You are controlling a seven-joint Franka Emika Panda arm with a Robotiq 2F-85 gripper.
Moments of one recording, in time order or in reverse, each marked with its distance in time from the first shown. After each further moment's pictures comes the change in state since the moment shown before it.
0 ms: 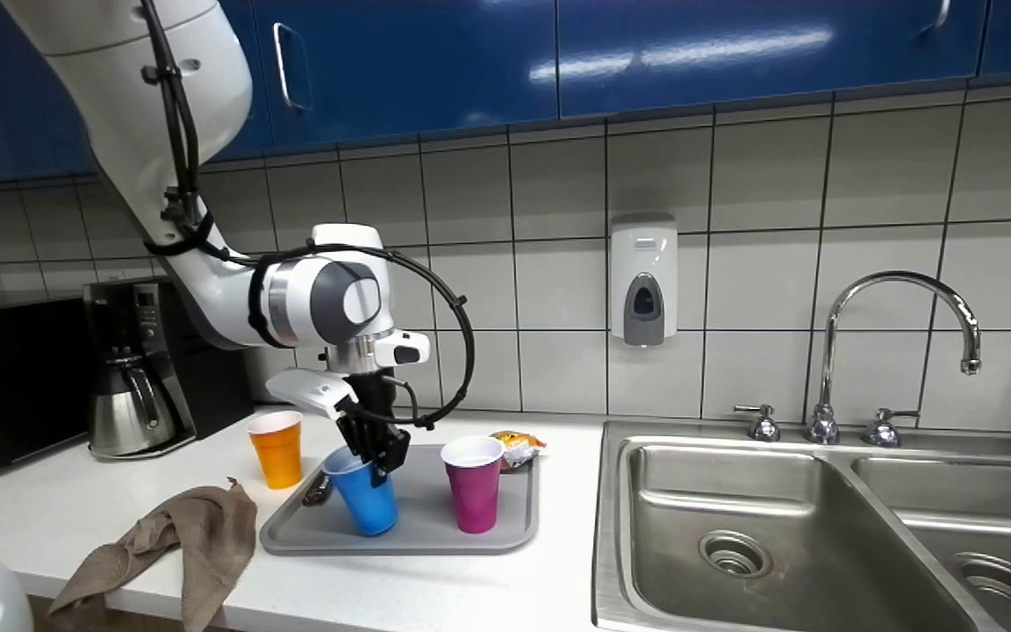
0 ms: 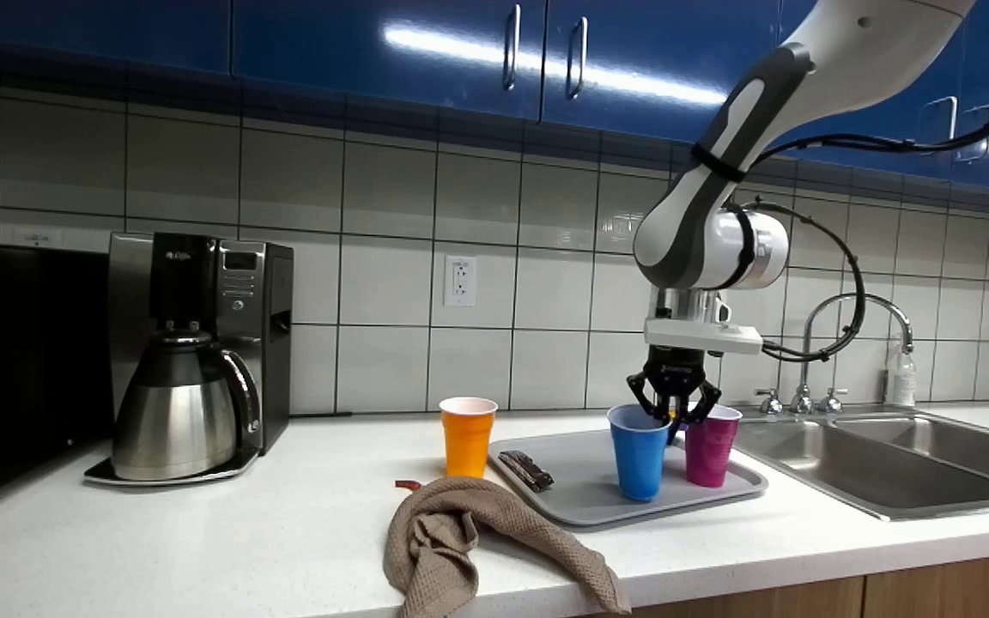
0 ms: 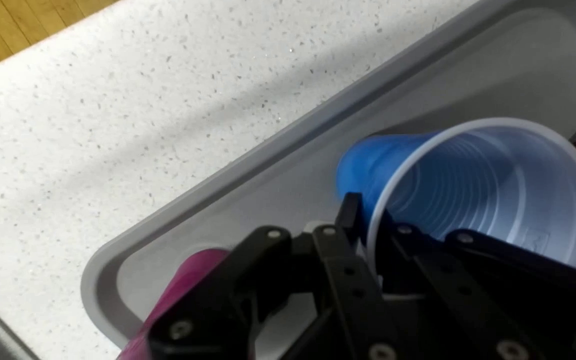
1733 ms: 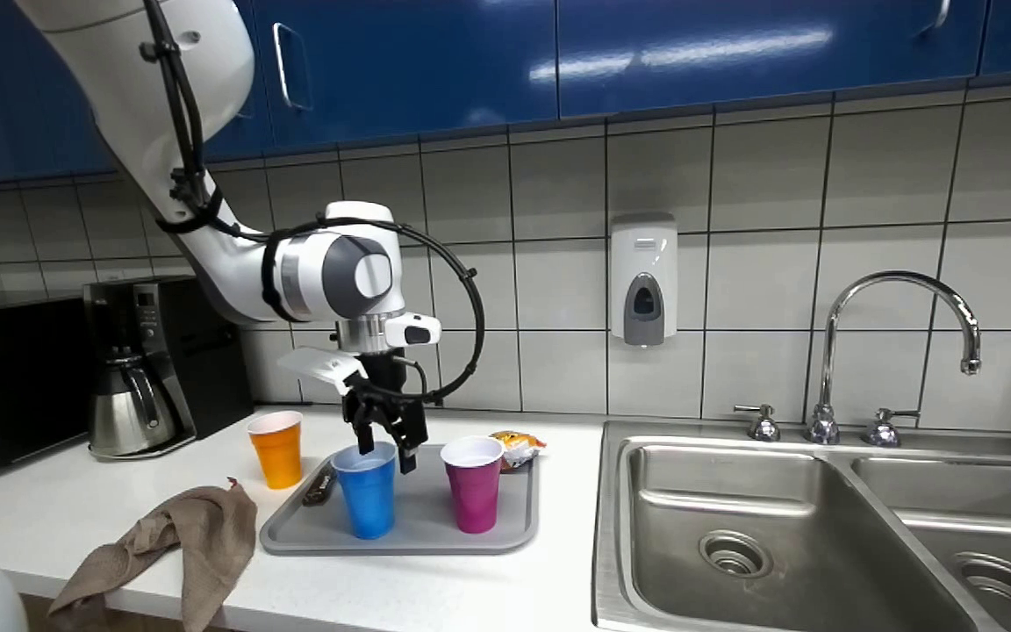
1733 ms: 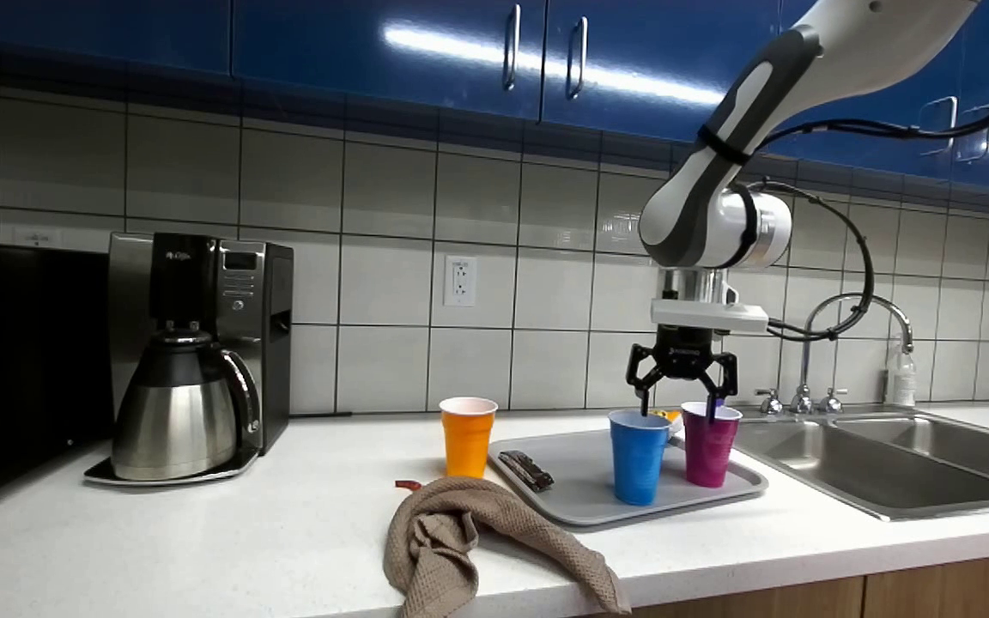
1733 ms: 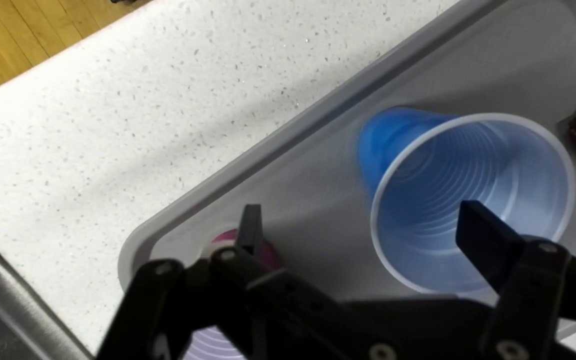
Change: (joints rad) arm -0.019 -0.036 -0.013 0.042 -0.006 -0.104 0.006
